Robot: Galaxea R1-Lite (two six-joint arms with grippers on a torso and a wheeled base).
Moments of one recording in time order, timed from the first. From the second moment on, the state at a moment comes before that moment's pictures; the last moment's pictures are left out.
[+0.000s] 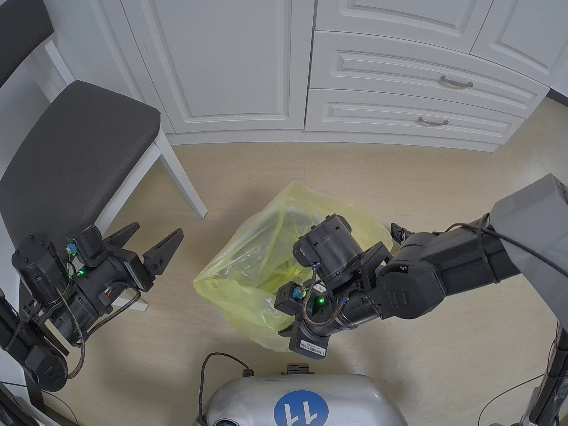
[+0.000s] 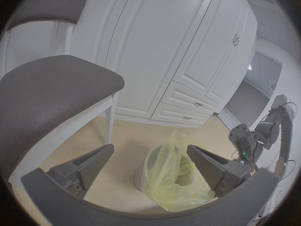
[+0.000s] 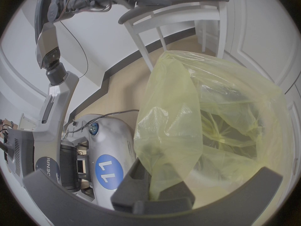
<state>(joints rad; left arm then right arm) -0.29 1.68 -0.20 -1.52 -0.13 -0.20 0.82 2.12 -1.32 0.11 0.14 -0.56</state>
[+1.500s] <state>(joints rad) -0.42 1.84 -0.19 -1.53 -0.10 -0.21 0.87 1.84 -0.76 -0.65 -0.08 -0.11</state>
